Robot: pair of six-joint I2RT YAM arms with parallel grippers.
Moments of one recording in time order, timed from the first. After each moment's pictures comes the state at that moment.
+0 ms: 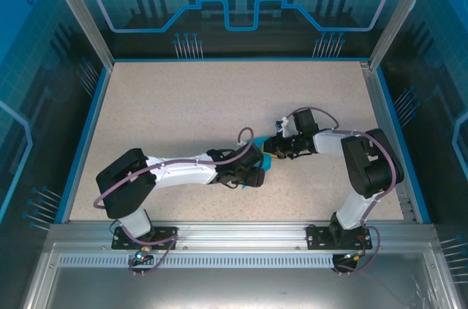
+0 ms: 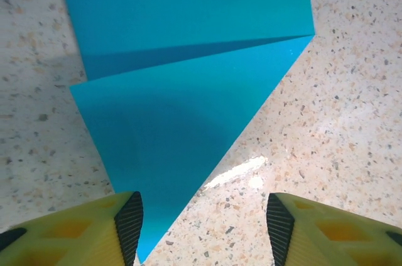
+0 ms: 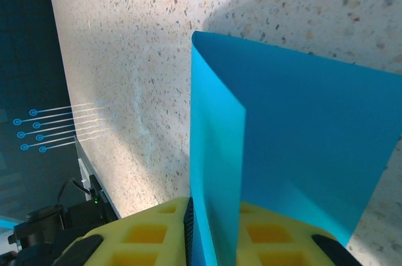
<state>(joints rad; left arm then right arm) -1.01 1.69 1.00 -0.38 -0.09 -0.78 0.28 1.73 0.78 -0.10 -0.82 0.58</state>
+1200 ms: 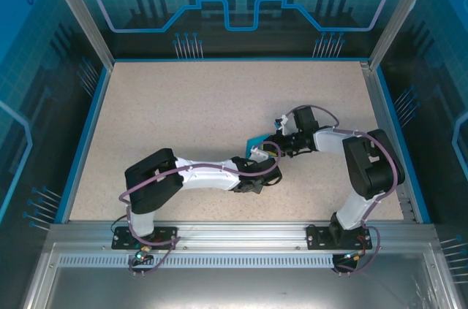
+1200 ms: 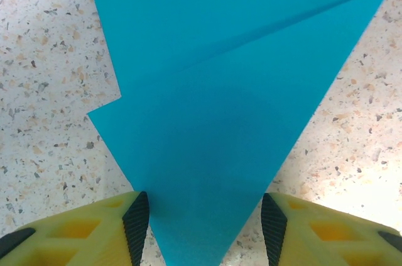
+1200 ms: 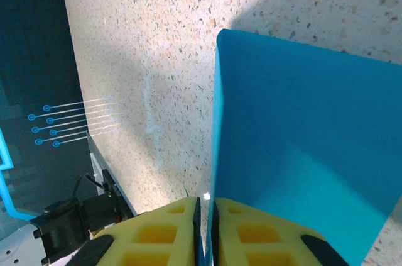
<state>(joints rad) -1.12 1.88 1.16 -0.55 -0.41 -0.72 0.28 1.71 0.81 -0.15 -0.85 0.59</state>
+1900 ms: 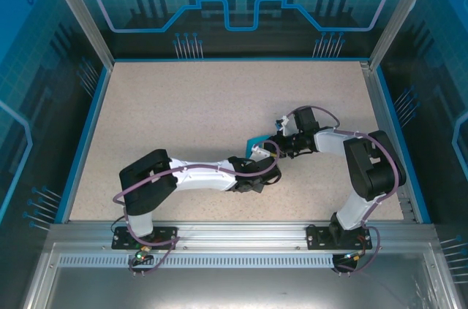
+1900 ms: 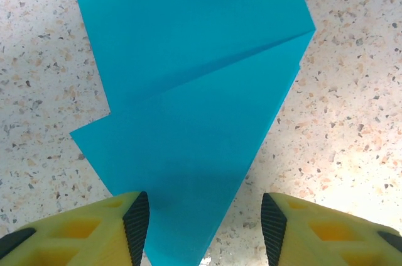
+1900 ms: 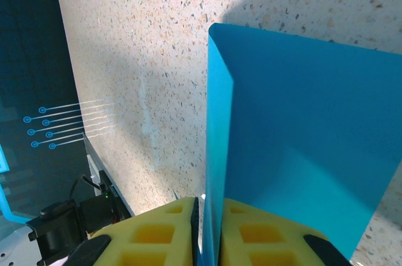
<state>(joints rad) -1.12 1.84 1.14 -0.50 -0.39 -0.69 0.28 1.70 0.80 -0.15 -0.83 0.59</state>
